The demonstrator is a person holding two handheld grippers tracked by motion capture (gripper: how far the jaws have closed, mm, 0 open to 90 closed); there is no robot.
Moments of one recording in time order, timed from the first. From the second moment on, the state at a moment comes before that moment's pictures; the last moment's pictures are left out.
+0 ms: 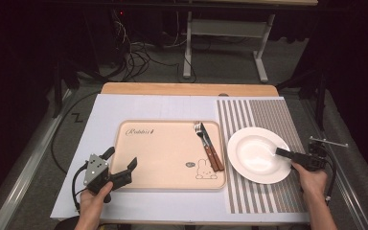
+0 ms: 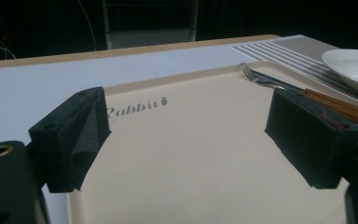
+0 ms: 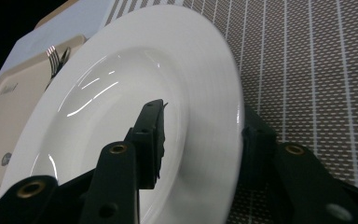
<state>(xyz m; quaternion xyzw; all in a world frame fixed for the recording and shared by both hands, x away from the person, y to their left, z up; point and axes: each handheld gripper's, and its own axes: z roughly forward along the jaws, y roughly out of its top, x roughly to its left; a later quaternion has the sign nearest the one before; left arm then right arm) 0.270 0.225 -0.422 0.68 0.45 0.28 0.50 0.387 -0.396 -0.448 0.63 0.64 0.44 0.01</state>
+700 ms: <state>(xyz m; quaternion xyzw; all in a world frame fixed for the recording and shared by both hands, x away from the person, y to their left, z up) 0.271 0.225 -0.423 0.68 0.46 0.28 0.50 0.393 -0.396 -0.452 0.63 0.65 0.42 0.00</state>
